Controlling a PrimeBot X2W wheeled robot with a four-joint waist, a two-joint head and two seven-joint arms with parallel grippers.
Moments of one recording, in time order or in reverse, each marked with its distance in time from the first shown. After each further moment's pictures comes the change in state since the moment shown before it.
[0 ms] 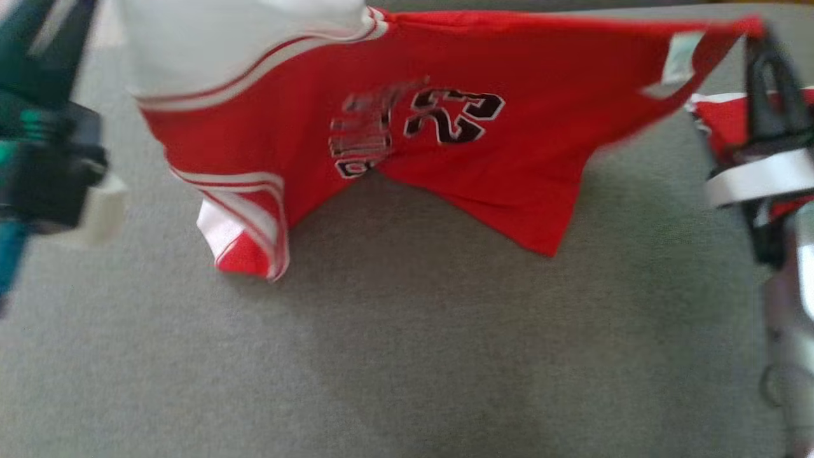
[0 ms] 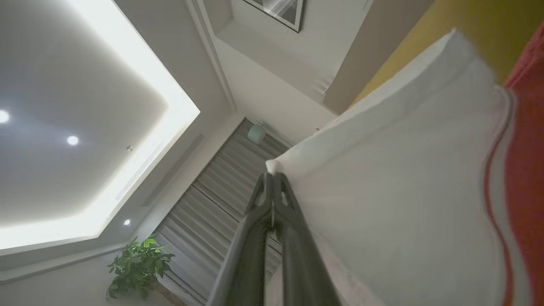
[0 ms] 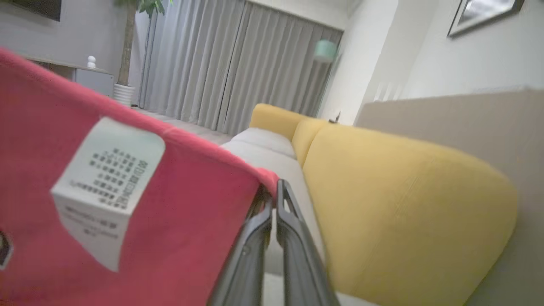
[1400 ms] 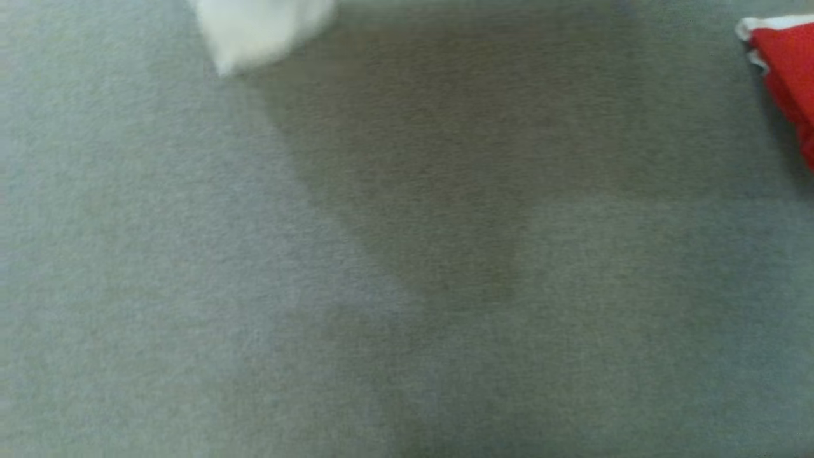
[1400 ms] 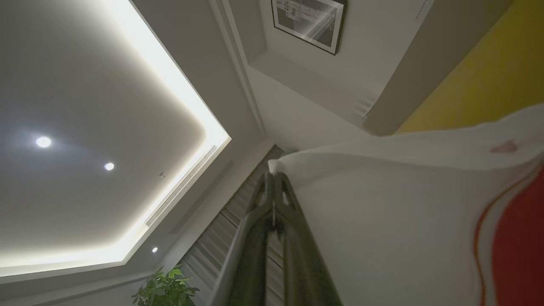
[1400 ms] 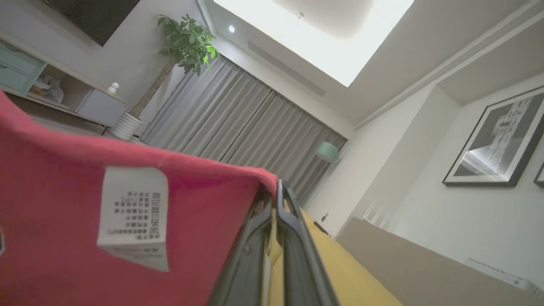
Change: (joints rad) left arm -0.746 -0.197 0.037 0.534 0.024 -0.262 -0.194; right arm -0.769 -0.215 0.308 0.116 0.002 0.000 0.000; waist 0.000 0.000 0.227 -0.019
